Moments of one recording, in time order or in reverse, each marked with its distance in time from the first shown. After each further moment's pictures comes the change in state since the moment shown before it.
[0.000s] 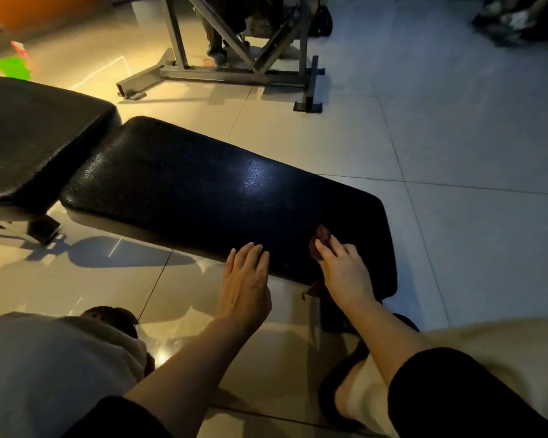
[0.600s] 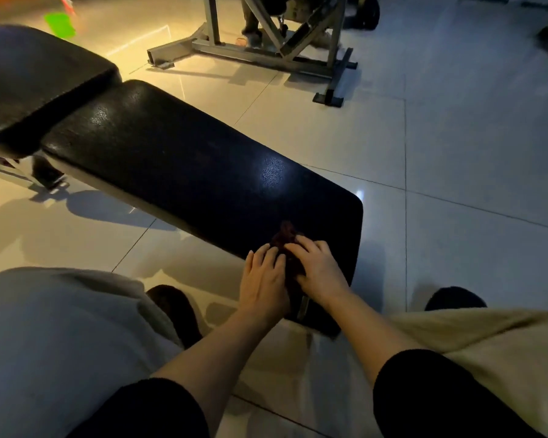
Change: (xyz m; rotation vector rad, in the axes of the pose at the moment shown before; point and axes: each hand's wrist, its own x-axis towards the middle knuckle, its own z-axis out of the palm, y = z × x) left_hand 0.007 0.137 0.039 -0.070 -0.084 -0.161; right_hand -0.001 0.072 -0.025 0.155 -0.181 -0.352
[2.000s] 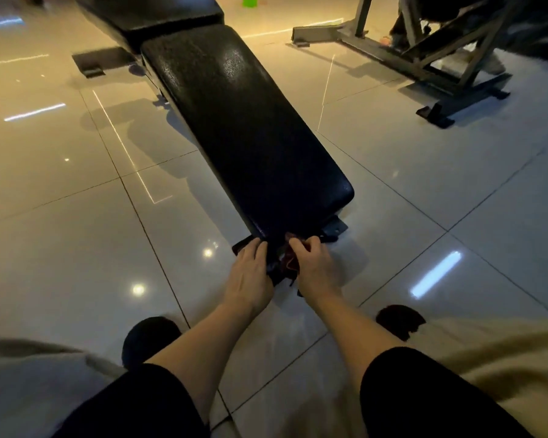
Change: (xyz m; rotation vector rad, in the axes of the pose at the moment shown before) left_hand -0.025 0.229 0.098 -0.222 0.180 -0.748; right_hand -0.074 0.198 -0.034 -0.044 0.034 -0.507
